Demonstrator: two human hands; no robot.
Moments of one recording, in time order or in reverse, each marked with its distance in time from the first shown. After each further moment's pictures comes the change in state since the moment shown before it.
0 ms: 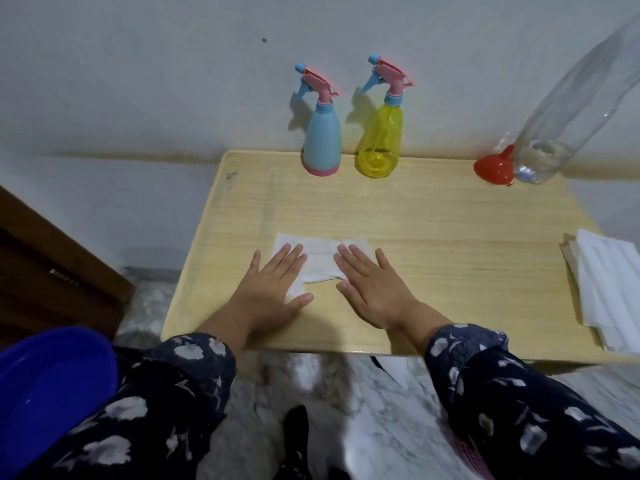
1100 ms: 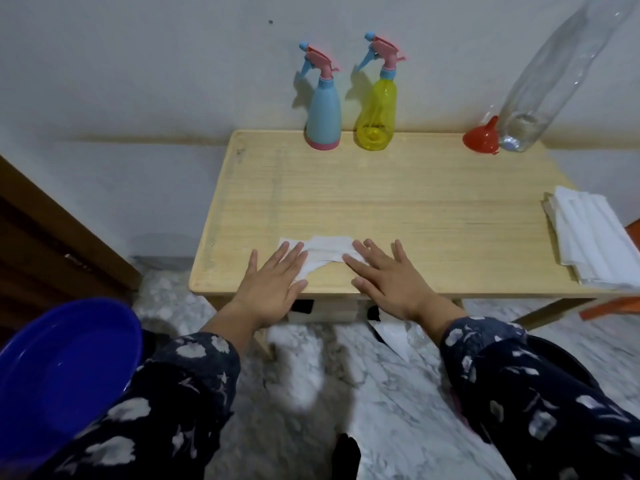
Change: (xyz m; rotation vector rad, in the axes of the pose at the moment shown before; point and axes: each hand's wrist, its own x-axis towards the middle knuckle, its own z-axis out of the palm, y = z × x) left_hand -0.080 0.020 0.009 0.000 -0.070 -0.021; right_hand -0.078 -0.032 0.013 0.003 0.024 0.007
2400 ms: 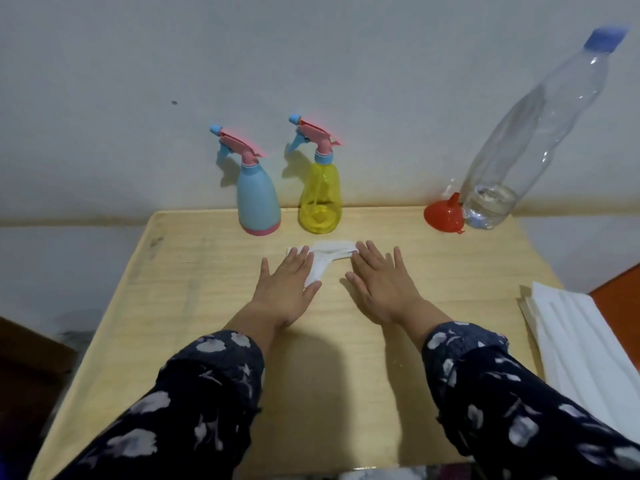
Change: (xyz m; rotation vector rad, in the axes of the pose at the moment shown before) left_hand 0.252 0.063 -0.073 -0.076 -0.011 -0.041; right_hand 0.123 0.177 -0.063 -0.041 0.125 0.248
